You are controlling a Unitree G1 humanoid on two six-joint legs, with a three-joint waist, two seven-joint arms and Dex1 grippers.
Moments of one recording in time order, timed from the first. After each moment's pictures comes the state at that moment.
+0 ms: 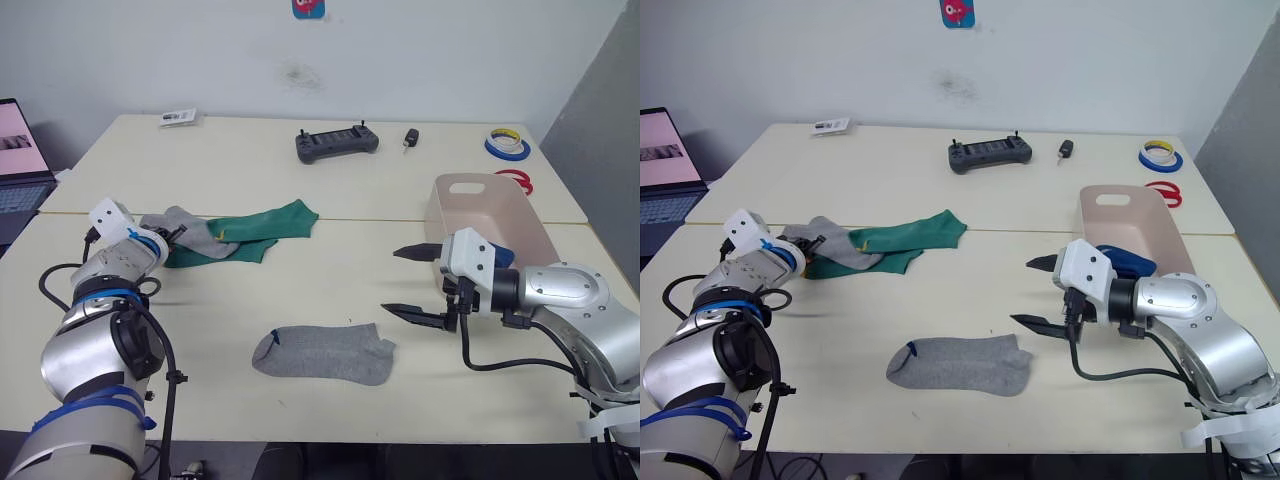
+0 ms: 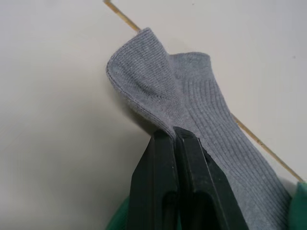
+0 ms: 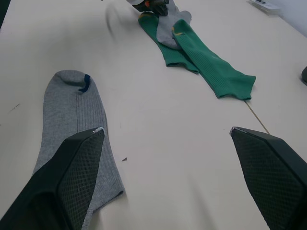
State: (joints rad) left arm -1.03 0.64 0.56 1.27 -0.42 0.38 -0.12; right arm -0.37 -0.77 0.08 -0.57 0.42 0.62 0.89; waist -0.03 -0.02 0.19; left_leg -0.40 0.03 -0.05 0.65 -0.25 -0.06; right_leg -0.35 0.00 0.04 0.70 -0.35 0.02
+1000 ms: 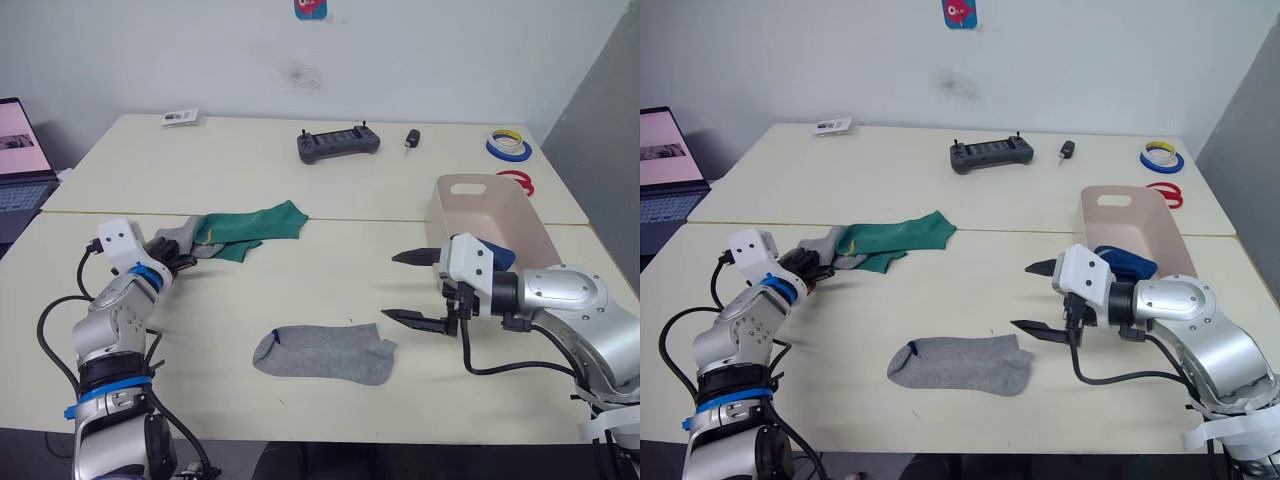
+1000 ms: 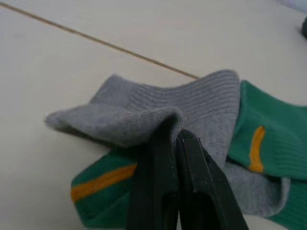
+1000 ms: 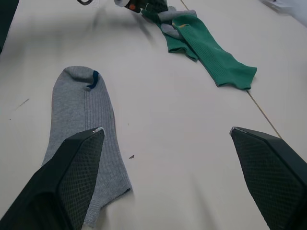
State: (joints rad) left arm -0.50 0.47 0.51 0.40 -0.47 0.50 -0.19; right arm -0.36 -0.78 0.10 -0.56 0.42 0.60 0.92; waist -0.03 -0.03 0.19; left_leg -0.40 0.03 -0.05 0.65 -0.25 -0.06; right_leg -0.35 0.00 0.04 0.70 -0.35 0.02
